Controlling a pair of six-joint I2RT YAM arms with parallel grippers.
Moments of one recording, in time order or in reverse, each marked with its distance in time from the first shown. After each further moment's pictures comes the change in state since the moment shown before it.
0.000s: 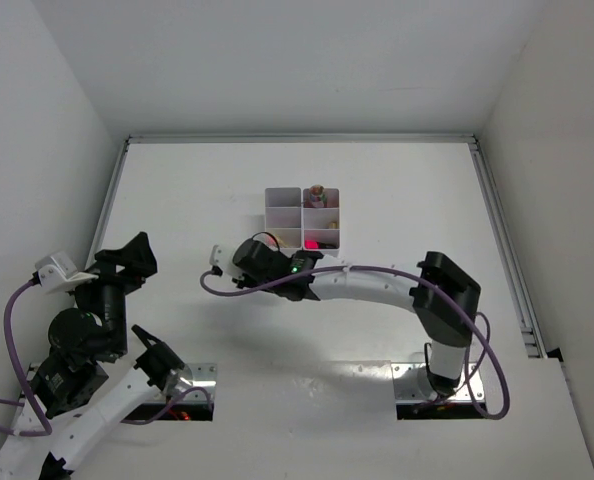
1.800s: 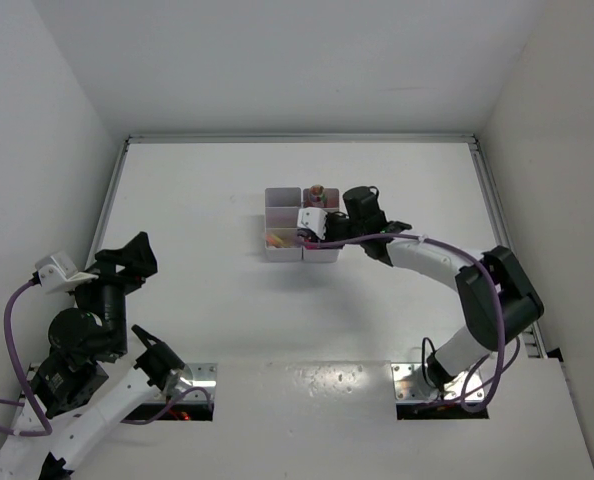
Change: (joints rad) left arm 0.000 0.000 0.000 0.000 -0.001 0.000; right arm -0.598 -0.259 -0.442 0.420 -0.735 -0.512
